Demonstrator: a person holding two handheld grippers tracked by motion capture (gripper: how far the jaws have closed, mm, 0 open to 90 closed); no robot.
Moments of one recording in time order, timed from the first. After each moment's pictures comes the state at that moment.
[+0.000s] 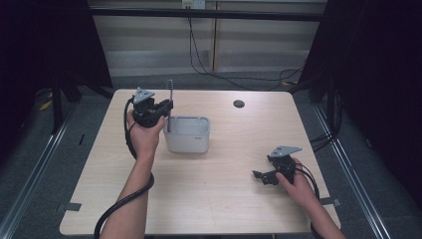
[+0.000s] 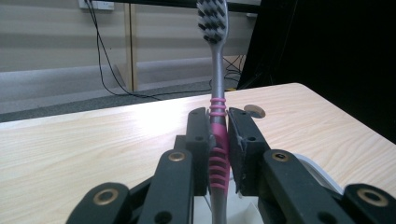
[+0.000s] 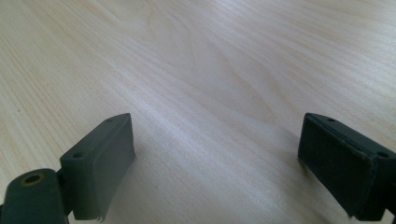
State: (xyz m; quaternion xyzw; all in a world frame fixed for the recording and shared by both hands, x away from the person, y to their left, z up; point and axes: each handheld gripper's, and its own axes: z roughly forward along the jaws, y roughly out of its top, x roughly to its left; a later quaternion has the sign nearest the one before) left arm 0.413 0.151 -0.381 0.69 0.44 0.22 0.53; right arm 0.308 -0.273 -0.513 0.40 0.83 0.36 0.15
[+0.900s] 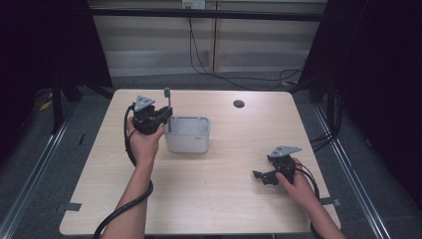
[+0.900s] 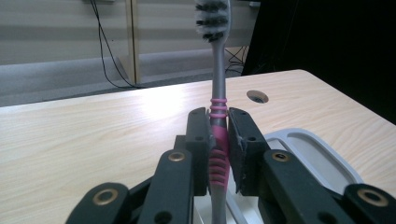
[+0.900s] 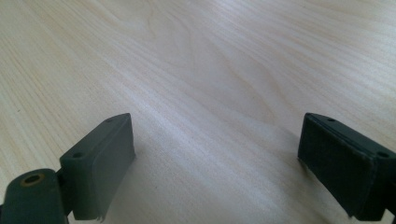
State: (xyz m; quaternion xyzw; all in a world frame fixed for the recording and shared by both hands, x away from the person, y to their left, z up) left arm 0.402 0.153 -0.395 0.70 0.45 0.22 0.51; right arm 0.308 -0.273 -0.513 0.40 0.83 0.36 0.15
